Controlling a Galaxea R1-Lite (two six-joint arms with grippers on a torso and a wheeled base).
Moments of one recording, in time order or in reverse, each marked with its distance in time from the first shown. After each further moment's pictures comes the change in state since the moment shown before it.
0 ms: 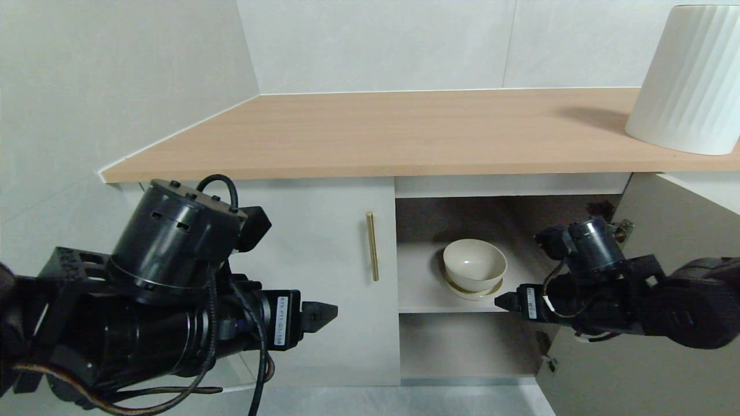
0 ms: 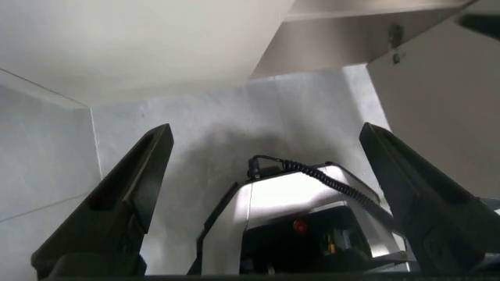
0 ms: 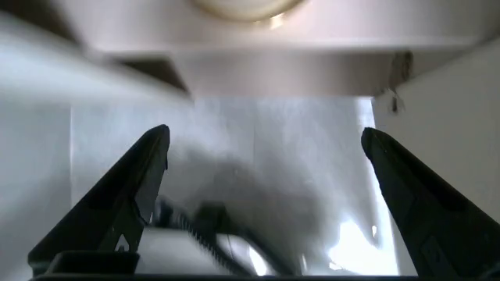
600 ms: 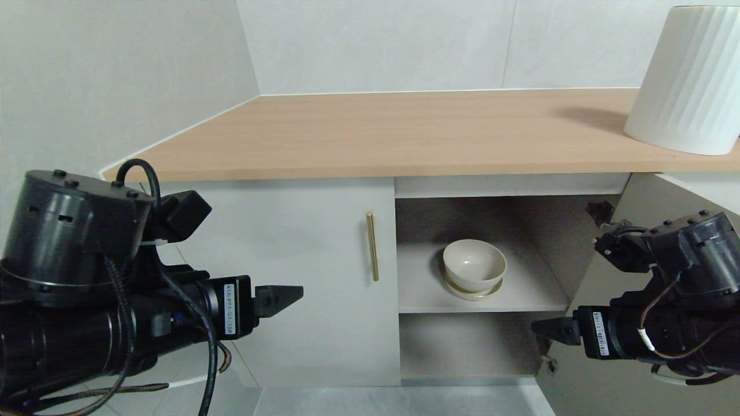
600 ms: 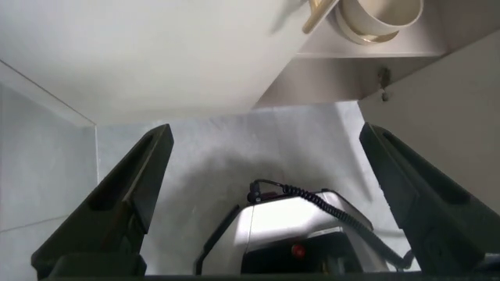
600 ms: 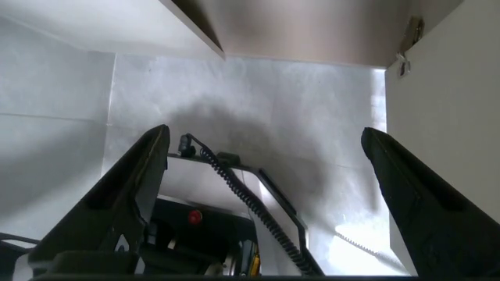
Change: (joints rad) left arm 0.092 -0.132 0.083 -0.087 -0.038 0.030; right arm 0.067 -0.346 0.090 0.243 0.065 0.004
